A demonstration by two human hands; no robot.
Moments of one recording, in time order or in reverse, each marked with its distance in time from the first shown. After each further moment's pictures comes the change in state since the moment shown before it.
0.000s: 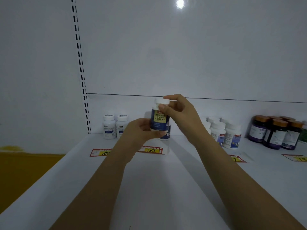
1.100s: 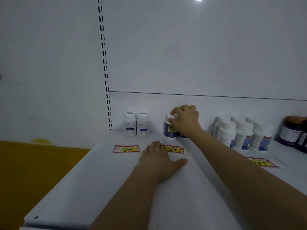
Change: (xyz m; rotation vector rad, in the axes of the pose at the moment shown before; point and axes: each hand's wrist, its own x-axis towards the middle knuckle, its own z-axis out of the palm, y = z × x) left_hand -0.012 -0.063 0.011 1.108 -0.264 -0.169; right_hand 0.057 0.071 0.045 -1.052 -0.070 -0.095
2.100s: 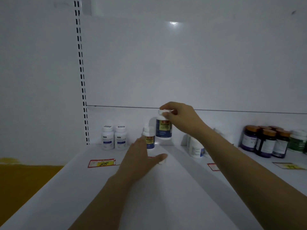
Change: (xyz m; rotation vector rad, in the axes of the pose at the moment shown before) left_hand -0.004 0.016 -0.026 -0.498 0.346 0.211; right_hand -0.034 0.007 -0.115 0.460 -0.014 -0.035
